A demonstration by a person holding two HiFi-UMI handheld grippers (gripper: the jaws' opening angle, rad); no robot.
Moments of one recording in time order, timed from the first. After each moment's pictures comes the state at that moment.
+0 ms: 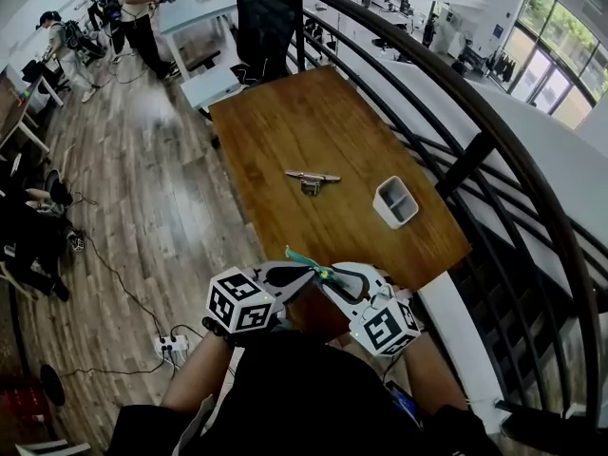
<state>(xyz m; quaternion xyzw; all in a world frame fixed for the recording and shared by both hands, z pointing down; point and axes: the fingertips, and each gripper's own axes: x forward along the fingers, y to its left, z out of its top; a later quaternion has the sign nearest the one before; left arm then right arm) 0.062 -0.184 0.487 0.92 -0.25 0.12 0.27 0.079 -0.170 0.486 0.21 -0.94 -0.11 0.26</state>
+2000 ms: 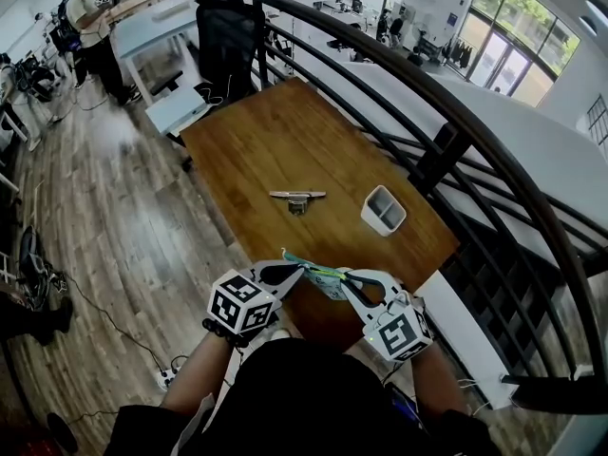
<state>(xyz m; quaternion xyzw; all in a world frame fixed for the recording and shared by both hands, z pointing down) 0.029 -0.239 0.496 0.93 -0.23 0.16 0.23 0.094 -0.199 0.462 0.33 -0.89 -0.09 0.30</state>
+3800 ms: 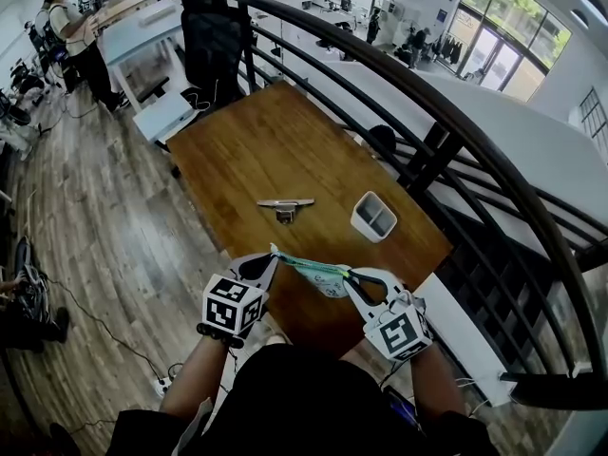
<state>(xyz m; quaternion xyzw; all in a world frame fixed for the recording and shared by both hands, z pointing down) 0.008 -0.289 0.513 0.89 -0.36 0.18 0.20 0.135 -0.219 0.464 0.37 -0.88 -0.08 0.29</state>
